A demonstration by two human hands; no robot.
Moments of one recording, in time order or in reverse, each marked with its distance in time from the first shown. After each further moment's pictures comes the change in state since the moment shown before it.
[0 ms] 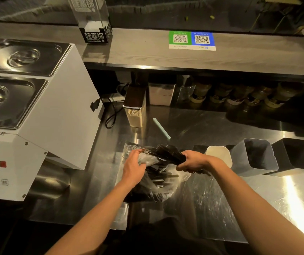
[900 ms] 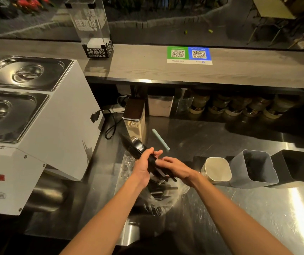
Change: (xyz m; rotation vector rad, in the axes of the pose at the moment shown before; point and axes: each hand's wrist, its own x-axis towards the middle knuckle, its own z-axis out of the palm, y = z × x) left_hand 0.018 0.093 0.006 -1.132 -0.063 -0.509; right_hand 0.019 -0.032 0.032 0.643 0.067 -0.193
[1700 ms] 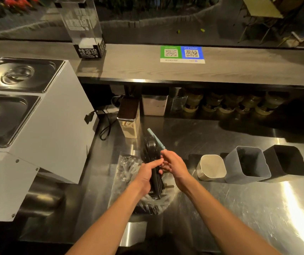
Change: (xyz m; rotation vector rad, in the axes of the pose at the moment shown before) left_hand -0.015 -0.021 0.002 0.096 -0.174 -0.063; right_hand -0.003 0.003 0.019 0.484 0.395 -0.121
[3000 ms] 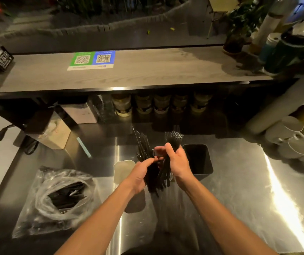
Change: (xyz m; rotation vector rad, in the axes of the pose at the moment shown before) left_hand 0.056 -0.147 0.309 0.201 -0.099 -0.063; right_hand -0.048 -0.117 -0.345 -0.096 0.134 -0.219
